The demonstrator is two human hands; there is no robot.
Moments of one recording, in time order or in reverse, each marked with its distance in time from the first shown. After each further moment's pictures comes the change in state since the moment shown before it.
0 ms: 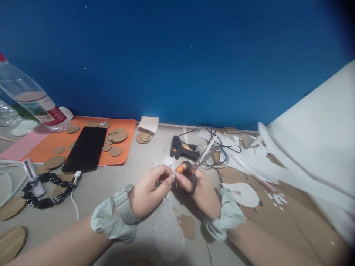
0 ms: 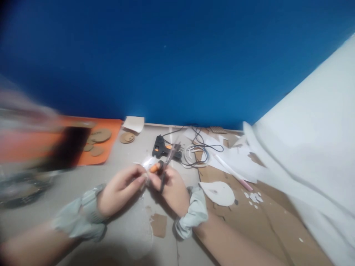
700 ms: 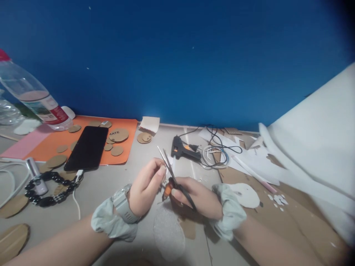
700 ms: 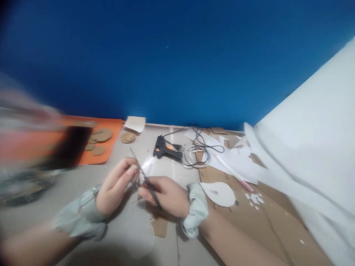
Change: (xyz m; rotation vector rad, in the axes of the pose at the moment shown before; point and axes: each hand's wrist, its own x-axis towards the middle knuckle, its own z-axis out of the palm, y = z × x) left_hand -0.004 0.000 -0.001 -0.132 0.237 0.039; right_hand 0.003 0.001 -0.011 -0.179 -0.539 -0.076
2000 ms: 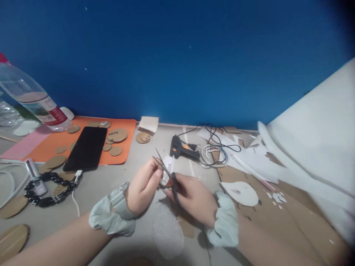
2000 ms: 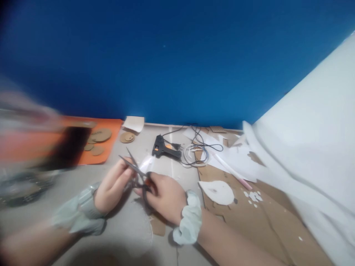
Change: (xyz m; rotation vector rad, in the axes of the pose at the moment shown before) left_hand 0.002 -0.005 -0.007 0.087 -0.067 0.107; right_hand -0.004 -0.004 0.015 -0.479 0.270 0.147
